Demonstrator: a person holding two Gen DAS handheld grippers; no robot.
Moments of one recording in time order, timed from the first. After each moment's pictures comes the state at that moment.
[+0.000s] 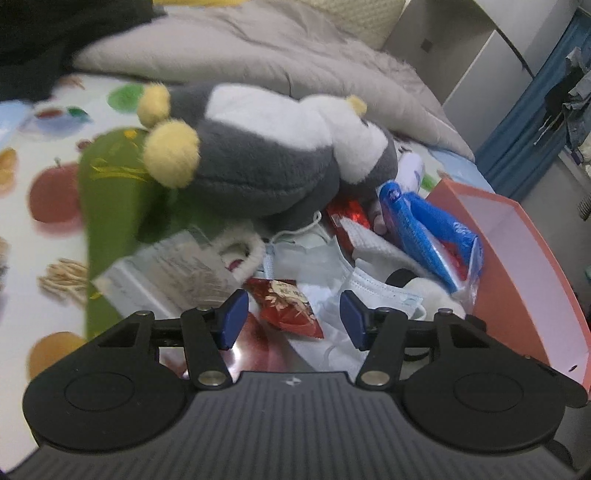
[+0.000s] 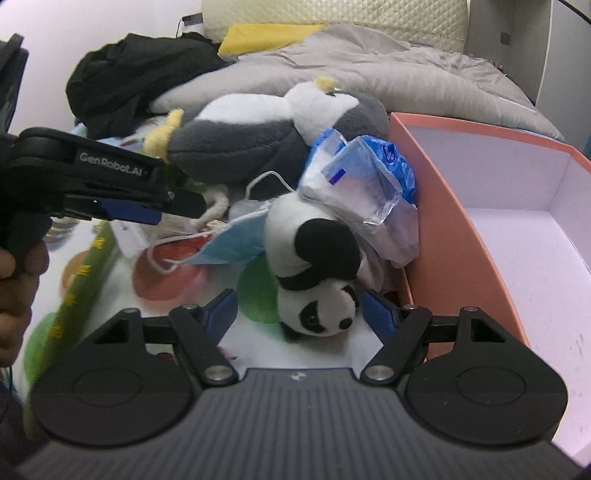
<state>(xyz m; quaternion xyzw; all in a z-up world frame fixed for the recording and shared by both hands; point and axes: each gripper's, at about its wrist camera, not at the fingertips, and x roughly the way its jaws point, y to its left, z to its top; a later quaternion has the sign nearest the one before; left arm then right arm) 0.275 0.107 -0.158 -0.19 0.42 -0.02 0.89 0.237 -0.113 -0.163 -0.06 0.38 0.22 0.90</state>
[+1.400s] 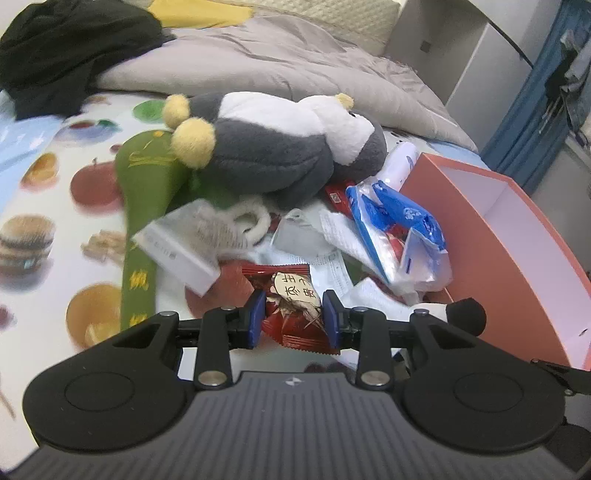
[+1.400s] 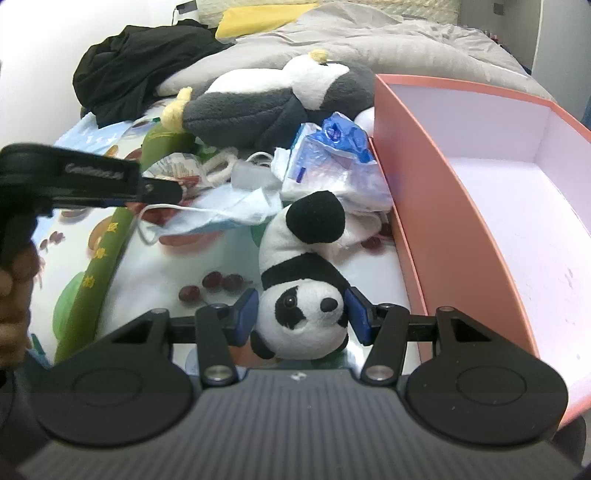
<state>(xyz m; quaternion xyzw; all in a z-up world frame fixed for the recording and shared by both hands) 0.194 0.082 -0.136 -0.16 0.39 0.02 0.91 0.187 -0.141 -0.158 -0.03 0.42 0.22 0.88</state>
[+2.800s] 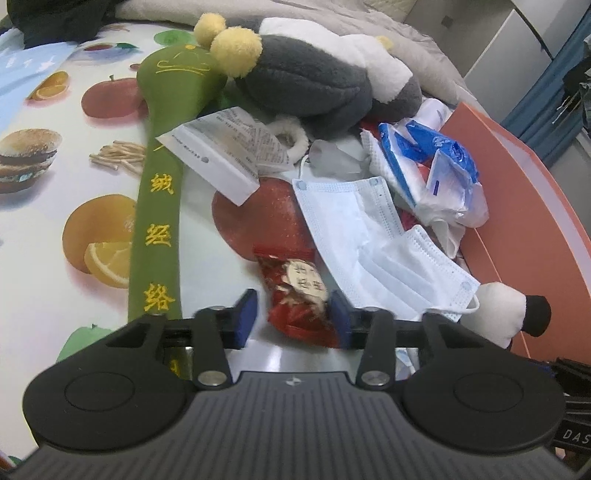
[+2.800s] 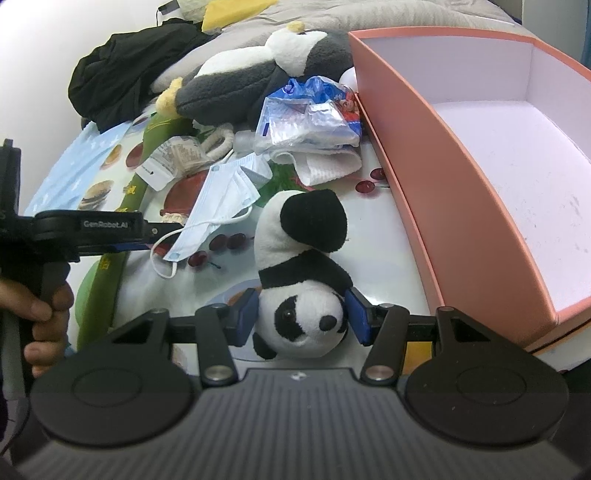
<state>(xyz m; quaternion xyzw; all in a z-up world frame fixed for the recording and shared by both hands) 0.181 0.103 -0.191 -0.19 0.45 0.01 0.87 0.169 -0.168 -0.171 0.03 0.46 0.22 0.86</state>
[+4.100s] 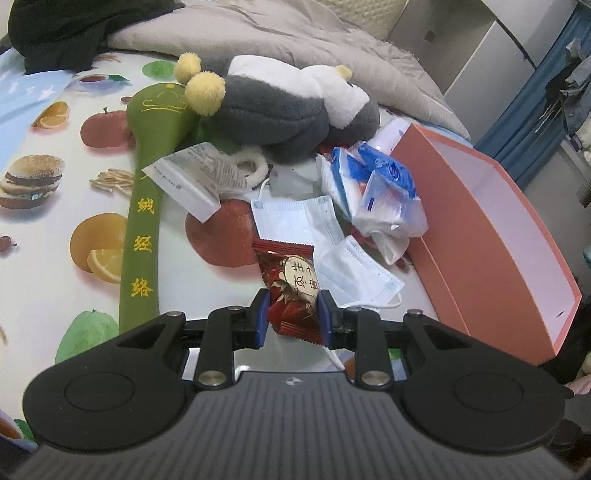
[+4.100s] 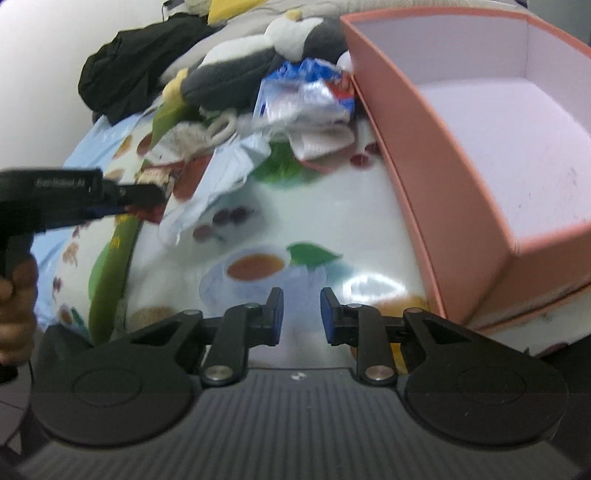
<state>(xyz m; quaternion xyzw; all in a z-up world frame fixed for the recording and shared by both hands) 0.152 0.078 -0.140 -0.19 0.43 0.00 0.88 0.151 -0.193 -0.178 0.04 0.48 0.24 0.84</state>
